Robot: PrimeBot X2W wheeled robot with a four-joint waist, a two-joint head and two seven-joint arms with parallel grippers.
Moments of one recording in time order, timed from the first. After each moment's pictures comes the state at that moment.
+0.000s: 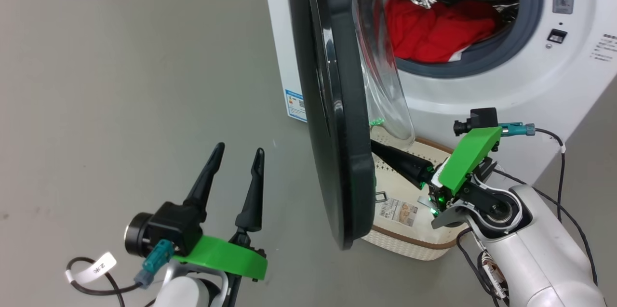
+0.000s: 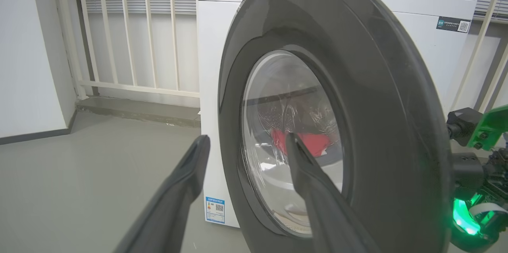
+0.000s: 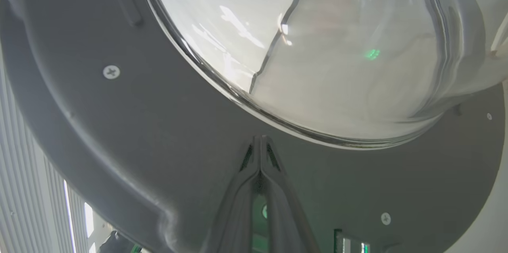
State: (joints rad) left arm -0.30 0.03 -0.30 0.22 -0.28 0.04 -0.25; right arm -0.53 -0.07 0.25 0.53 1.57 0.12 0.57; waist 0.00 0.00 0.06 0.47
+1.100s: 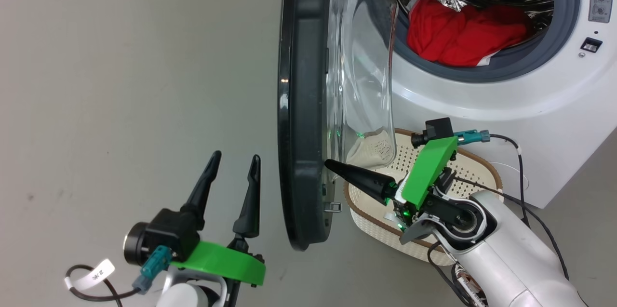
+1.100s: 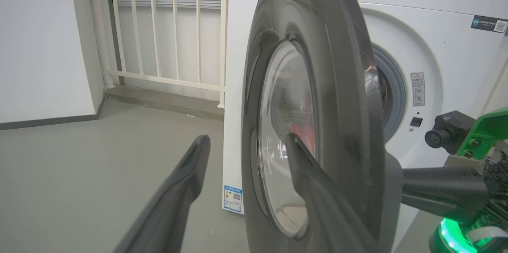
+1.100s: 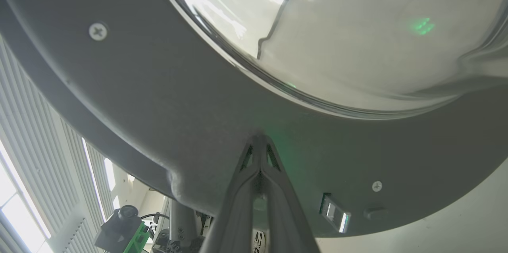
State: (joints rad) left arm -0.28 0.03 -0.29 0.22 -0.30 0.06 -0.25; right arm -0.56 -0.07 0.47 0.54 1.70 0.12 0.51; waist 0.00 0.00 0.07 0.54
